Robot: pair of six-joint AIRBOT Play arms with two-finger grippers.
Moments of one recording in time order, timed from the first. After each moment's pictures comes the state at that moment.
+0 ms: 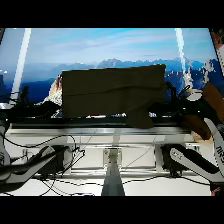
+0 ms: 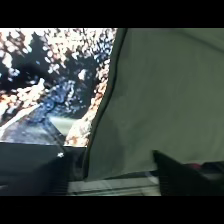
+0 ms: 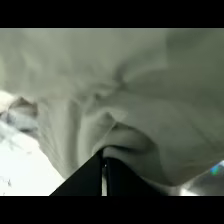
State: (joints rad) left arm 0.57 -1.10 0.51 0.88 -1.15 -1.05; right arm -0.16 -1.12 0.52 -0.80 1.10 1.01
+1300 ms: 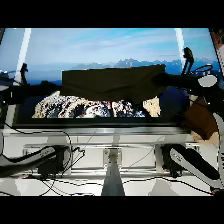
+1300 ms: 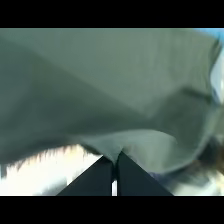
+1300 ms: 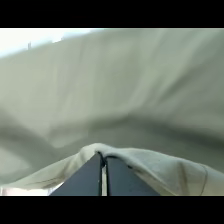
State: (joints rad) left arm 0.44 -1.31 0.83 0.48 -1.23 -0.78; right arm -0.09 -1.06 0.81 -0.71 0.81 1.15
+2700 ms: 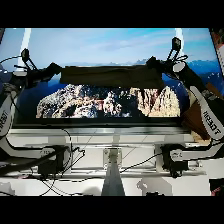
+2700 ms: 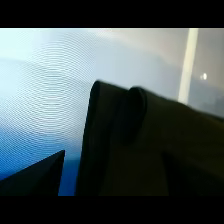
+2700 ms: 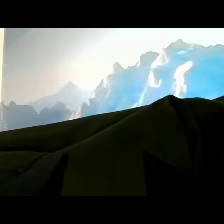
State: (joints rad) left arm 0.28 -1.56 1.02 0.62 -0.66 -0.93; right arm 0.04 -1.53 1.07 -0.86 0.39 1.24
